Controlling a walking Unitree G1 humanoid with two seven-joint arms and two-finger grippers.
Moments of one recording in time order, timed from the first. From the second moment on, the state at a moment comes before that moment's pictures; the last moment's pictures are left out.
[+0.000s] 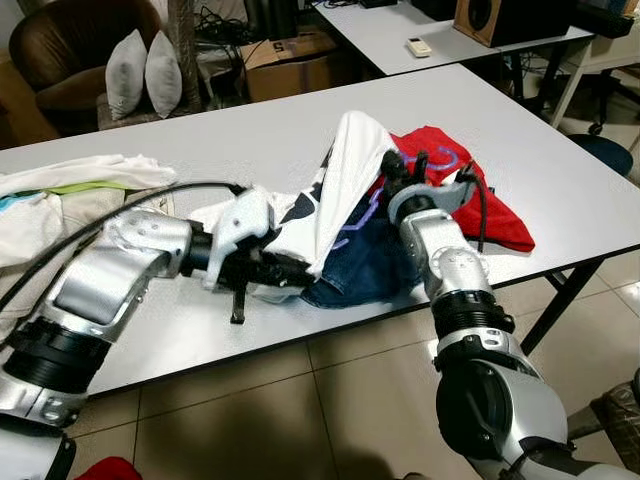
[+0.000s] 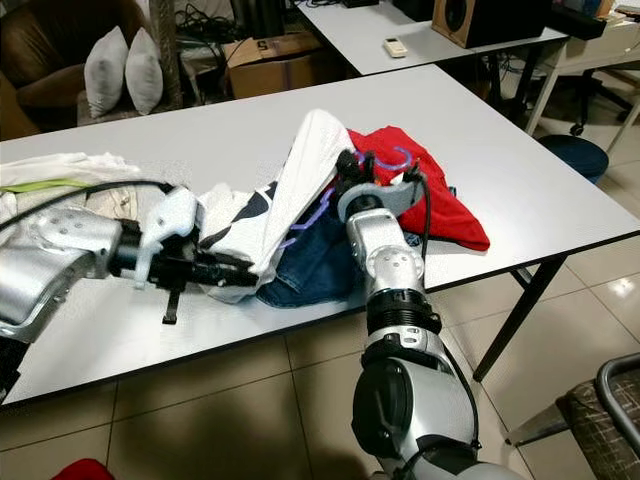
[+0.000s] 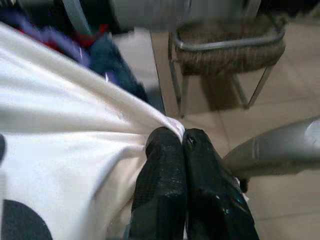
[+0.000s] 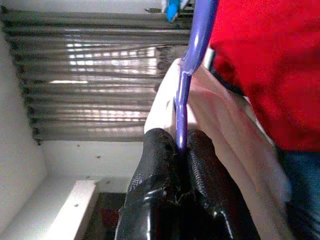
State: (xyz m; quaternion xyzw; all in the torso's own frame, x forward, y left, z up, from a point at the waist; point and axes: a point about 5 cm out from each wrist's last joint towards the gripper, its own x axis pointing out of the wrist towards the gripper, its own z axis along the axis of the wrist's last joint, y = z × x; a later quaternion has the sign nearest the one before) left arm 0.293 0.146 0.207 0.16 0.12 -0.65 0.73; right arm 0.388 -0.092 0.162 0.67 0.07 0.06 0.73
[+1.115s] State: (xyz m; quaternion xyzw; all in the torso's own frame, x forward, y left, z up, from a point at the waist) left arm 0.345 0.162 0.272 0.11 -0.03 -0.49 0.87; right arm 0.354 -0.054 0.223 0.48 0.03 0.30 0.82
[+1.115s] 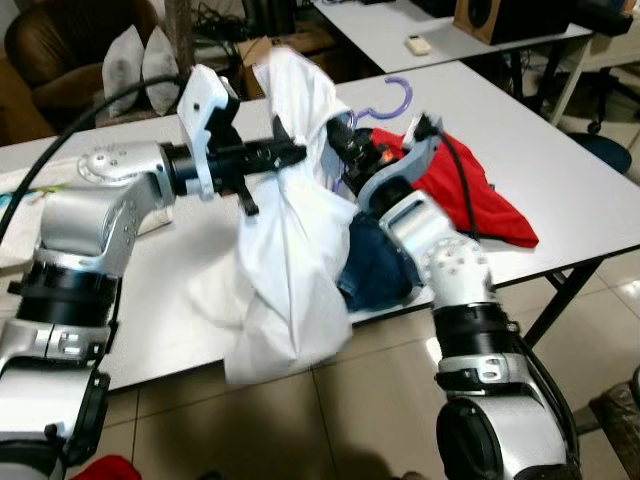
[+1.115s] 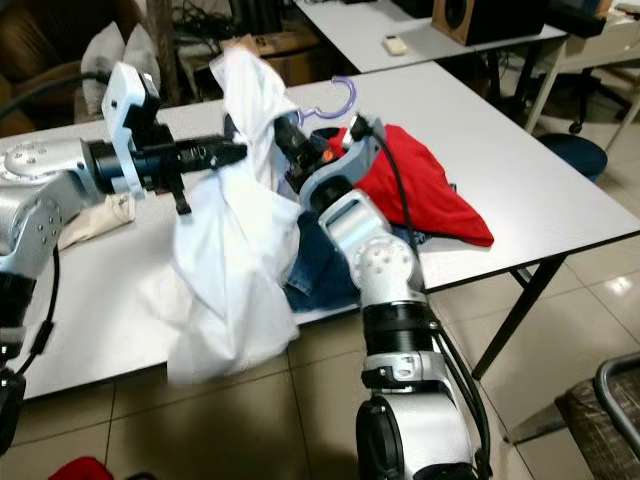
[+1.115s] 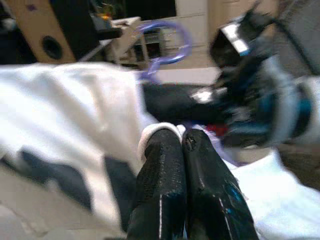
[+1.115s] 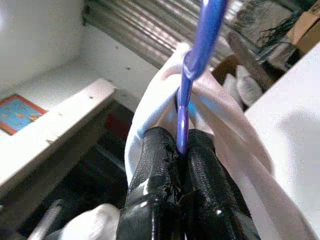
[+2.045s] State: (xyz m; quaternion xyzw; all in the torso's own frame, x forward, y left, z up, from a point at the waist) left arm 0.326 0.184 0.300 0.09 -0.11 -0.43 0.89; right arm 0.324 -0.087 0.188 0.48 0.09 0.21 0.84
